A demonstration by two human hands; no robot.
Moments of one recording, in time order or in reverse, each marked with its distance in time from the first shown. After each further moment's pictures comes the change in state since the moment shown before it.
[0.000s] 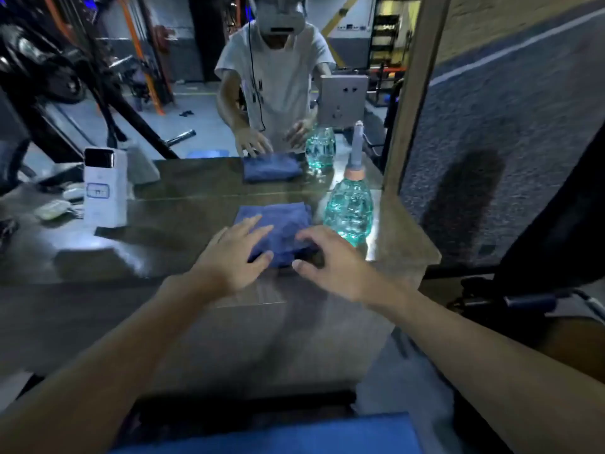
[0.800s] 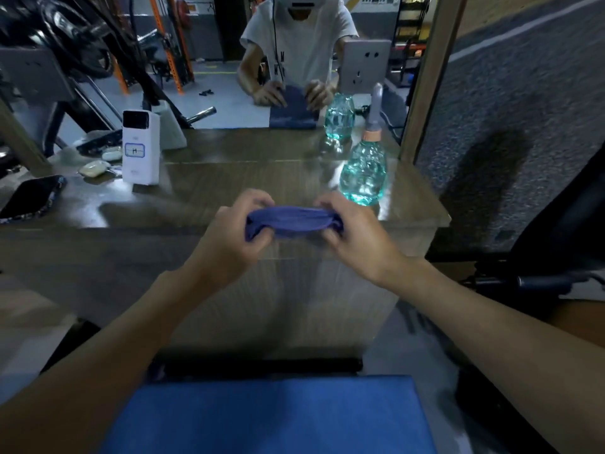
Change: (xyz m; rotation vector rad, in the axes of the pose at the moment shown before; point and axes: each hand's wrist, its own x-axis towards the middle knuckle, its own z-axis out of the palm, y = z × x) left_hand -0.098 0.045 -0.028 -0.465 0.407 0.145; right_hand -0.047 -0.028 -0.009 -0.033 0.117 -0.261
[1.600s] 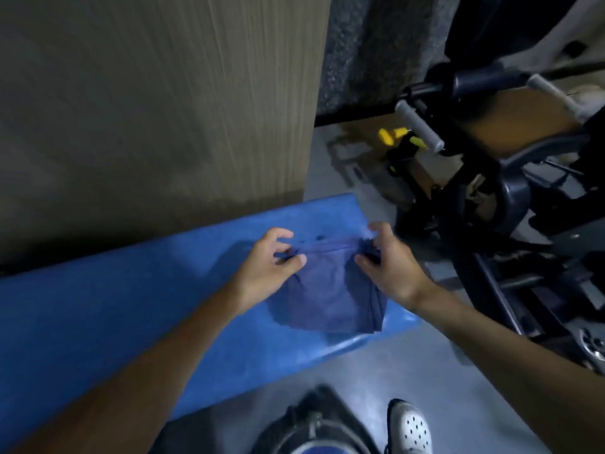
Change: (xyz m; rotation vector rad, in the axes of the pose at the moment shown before) left_hand -0.346 -0.068 0.361 -0.508 -0.555 -0.626; right_hand -0.476 0.142 0.137 -0.046 -0.107 1.018
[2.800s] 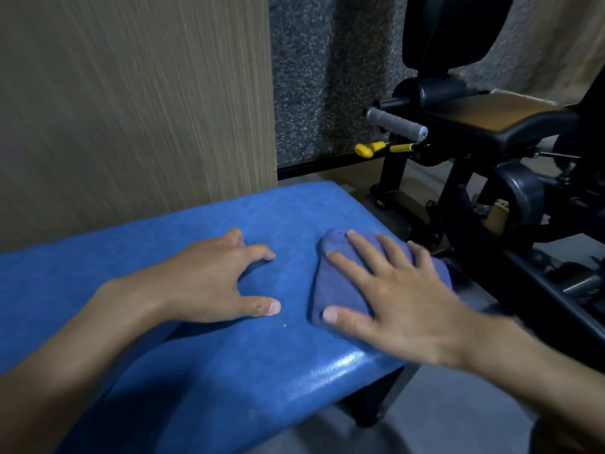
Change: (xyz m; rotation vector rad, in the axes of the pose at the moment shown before) left_hand 0.033 -0.093 0.030 1.224 -0.213 0.288; right_hand -0.012 0.131 0.095 -0.797 0.020 -0.352
